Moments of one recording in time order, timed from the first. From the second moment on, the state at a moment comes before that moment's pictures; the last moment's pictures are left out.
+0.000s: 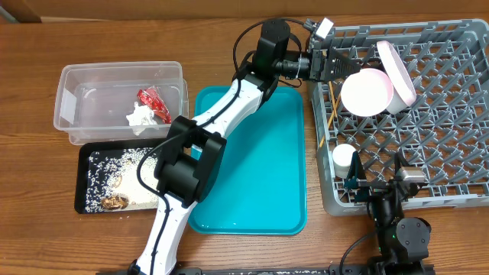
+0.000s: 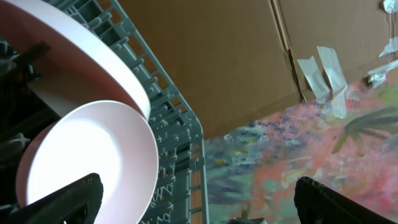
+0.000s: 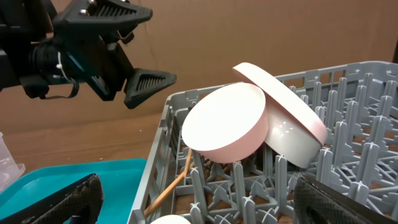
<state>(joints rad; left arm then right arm) -0.55 2.37 1.88 0.42 1.14 -0.99 0.12 0.01 0.02 -0.02 0.09 0.17</state>
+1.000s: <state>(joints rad) -0.70 1.97 1.93 -0.55 0.33 -0.39 0.12 0.01 0.02 -0.02 0.09 0.17</state>
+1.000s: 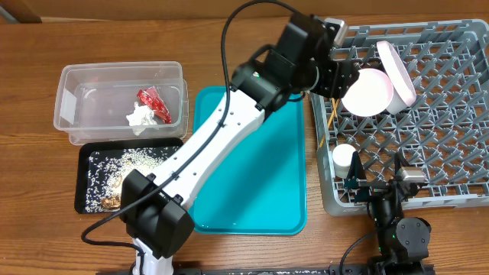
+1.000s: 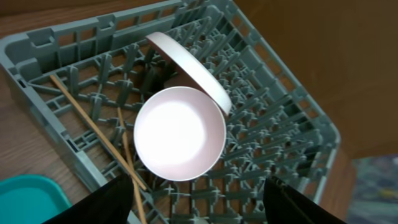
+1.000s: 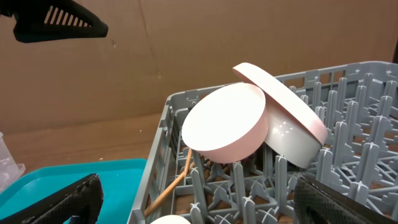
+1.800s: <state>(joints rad) -0.77 2.24 1.93 -0.44 0.13 -0.36 0.12 0.01 0.02 -0.02 0.09 0.17</state>
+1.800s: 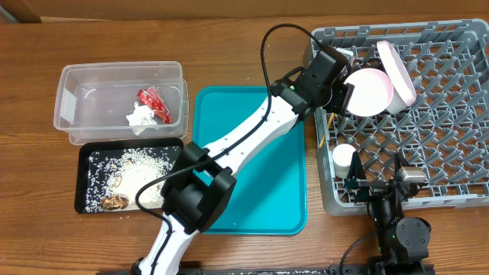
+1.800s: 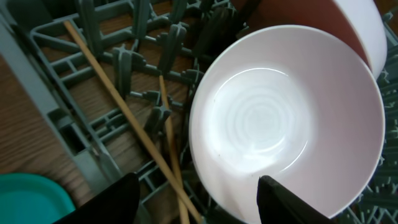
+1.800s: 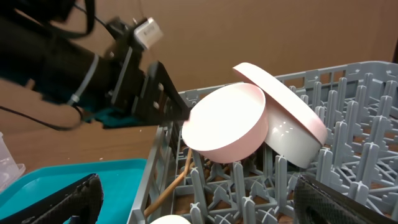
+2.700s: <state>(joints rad) -0.77 2.29 1.93 -0.39 0.24 -0.40 0.12 0.01 0.02 -0.02 0.09 0.17</state>
